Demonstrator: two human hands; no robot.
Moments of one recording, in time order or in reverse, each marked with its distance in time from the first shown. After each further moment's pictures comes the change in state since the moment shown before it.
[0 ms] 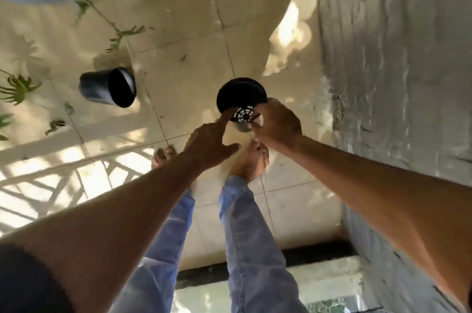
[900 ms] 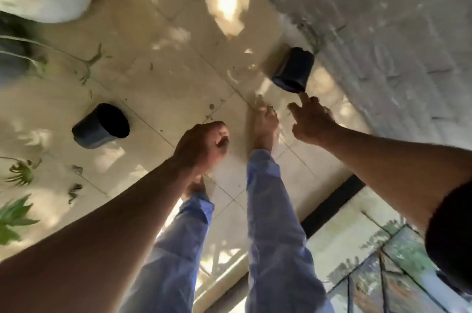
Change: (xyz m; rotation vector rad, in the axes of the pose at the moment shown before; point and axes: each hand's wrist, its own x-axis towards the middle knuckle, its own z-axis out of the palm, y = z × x) left_hand -0.070 -0.051 -0.015 0.232 -0.136 0.343; right_hand -0.126 0.045 0.121 -0.194 -0.052 0.457
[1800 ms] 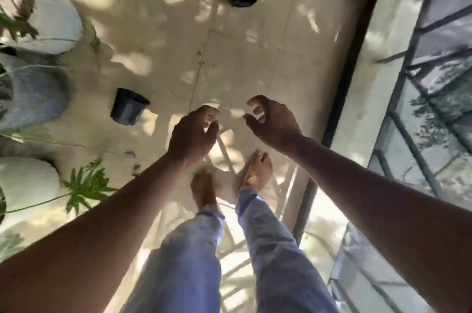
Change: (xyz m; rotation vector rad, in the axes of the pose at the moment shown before) left_hand -0.260 -0.072 0.058 0.197 0.038 0.257; right_hand -0.332 -0.233 0.141 1.187 0.429 0.217
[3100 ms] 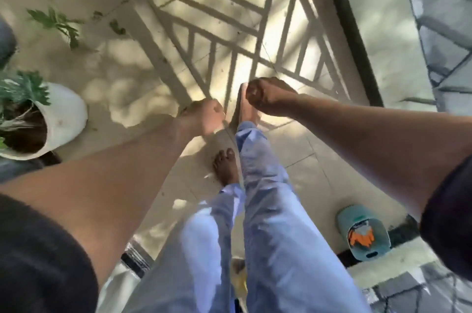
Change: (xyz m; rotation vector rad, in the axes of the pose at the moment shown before) left_hand -0.491 -0.415 0.061 0.803 -0.792 0.110; right_hand -0.555 -0.053 0.559 0.344 0.014 0.382
